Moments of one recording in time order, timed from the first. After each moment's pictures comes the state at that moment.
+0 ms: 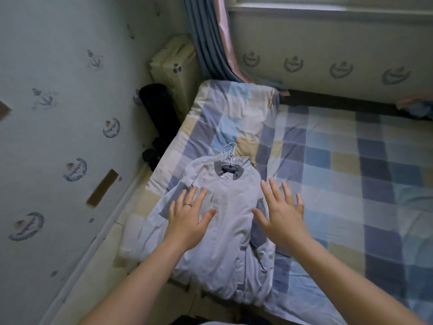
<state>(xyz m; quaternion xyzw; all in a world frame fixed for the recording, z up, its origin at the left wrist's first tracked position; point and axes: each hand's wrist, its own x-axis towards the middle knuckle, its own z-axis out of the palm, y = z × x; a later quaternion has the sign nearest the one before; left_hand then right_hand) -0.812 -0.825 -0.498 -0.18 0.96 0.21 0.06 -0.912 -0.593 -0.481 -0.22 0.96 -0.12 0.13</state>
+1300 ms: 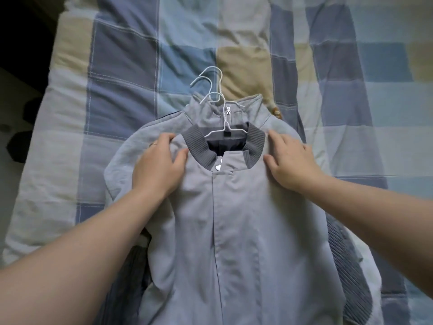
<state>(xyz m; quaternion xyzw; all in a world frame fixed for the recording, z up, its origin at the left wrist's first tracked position) -1.170 -1.029 -0.942 -0.15 0.95 0.25 0.08 -1.209 -0.750 -0.963 -0.07 0.97 -0.11 0.19</state>
